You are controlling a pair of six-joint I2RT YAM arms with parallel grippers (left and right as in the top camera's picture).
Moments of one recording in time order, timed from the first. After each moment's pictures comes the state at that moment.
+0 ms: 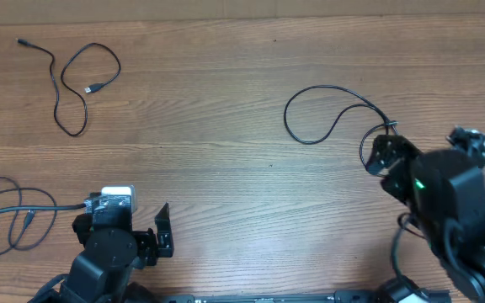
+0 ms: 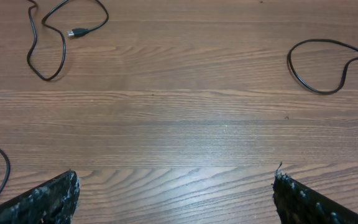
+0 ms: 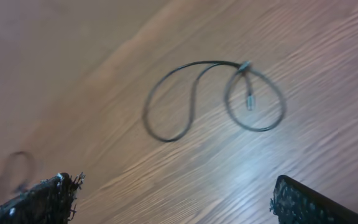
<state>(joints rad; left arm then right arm) -0.61 0.53 0.99 -1.18 -0.40 -0.43 0.47 0.94 1.35 -1.26 0.42 0.99</state>
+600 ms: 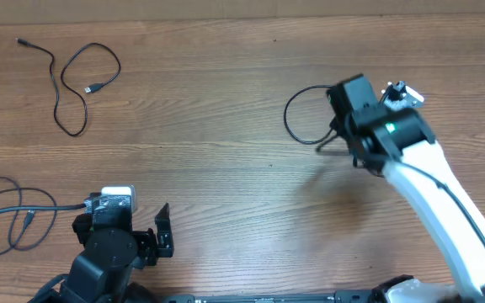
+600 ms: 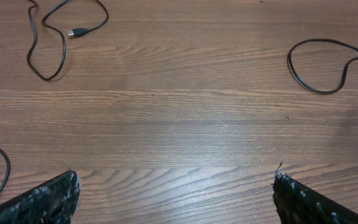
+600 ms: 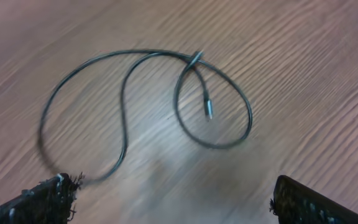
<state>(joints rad) -0.61 0.53 0.99 -1.18 -0.40 -0.43 0.36 1.49 1.35 -1.13 0.53 1.05</state>
